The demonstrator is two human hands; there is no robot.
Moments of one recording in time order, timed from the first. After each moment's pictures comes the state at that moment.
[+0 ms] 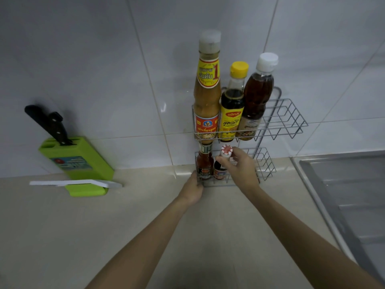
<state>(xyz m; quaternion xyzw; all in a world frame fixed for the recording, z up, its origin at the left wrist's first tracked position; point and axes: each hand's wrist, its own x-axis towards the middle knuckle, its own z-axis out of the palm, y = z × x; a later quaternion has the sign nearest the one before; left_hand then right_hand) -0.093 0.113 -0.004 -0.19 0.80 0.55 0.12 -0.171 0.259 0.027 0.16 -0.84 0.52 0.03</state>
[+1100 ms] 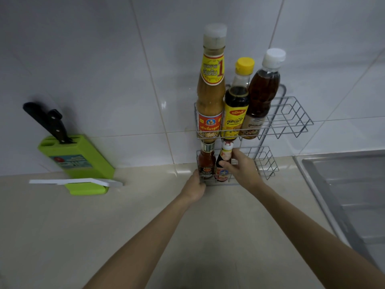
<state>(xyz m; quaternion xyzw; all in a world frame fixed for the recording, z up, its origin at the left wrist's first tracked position) -0.097 0.111 -0.003 -0.20 0.82 0.52 0.13 -0.184 0.268 0.011 0.23 -0.86 0.45 -0.03</state>
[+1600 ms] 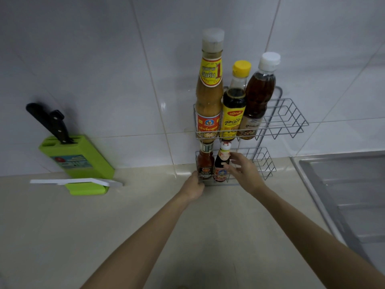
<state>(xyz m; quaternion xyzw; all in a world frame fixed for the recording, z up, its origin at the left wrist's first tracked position) -0.098 0.108 -0.006 -0.21 0.82 0.52 0.15 -0.179 0.284 0.003 0.20 -0.86 0.46 -0.08</state>
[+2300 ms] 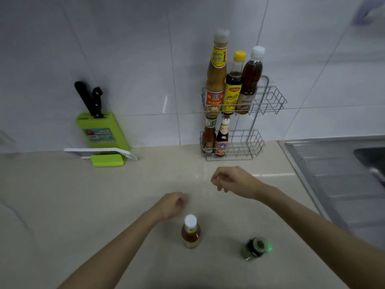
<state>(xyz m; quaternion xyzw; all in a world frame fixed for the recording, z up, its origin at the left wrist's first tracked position) 0.097 0.071 -0.005 -0.09 0.91 0.35 0.21 -0.009 0.299 0.074 0.35 -0.84 0.34 -0.23</state>
